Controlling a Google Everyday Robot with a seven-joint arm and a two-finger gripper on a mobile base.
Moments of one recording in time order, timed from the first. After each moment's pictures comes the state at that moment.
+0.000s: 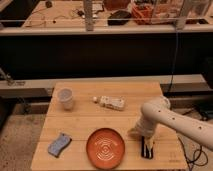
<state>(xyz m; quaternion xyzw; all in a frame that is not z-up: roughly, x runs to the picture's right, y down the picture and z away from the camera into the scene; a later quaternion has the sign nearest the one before) 0.193 0.276 0.771 -0.35 -0.21 -0.32 0.85</state>
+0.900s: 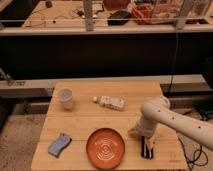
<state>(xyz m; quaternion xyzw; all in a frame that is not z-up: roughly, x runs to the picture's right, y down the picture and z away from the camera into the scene) 0.194 0.276 0.773 -0.36 -0.21 -0.32 0.85</state>
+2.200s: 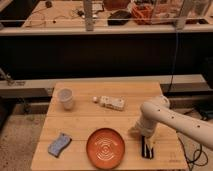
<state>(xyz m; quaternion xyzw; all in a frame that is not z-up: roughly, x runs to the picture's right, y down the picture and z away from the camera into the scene) 0.195 0.274 0.776 -0.36 -0.21 -0.31 0.86</state>
